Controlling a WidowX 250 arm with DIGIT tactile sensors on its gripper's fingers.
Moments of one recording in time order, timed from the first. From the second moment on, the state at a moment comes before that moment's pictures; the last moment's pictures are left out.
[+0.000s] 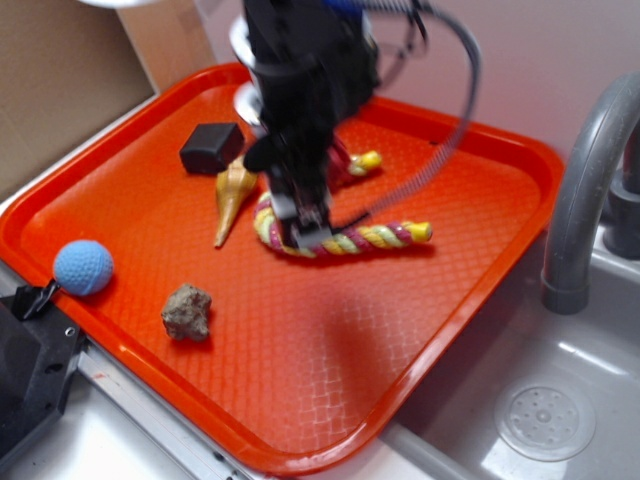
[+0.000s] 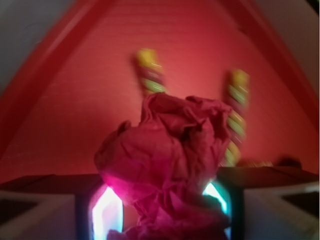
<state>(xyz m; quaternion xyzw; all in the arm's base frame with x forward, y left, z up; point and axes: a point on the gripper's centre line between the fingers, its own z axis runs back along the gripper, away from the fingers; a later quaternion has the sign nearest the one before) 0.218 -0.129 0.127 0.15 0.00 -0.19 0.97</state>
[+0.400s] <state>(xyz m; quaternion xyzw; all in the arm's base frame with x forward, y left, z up) 0.212 -0.085 0.171 0.10 -0.03 0.00 0.99</state>
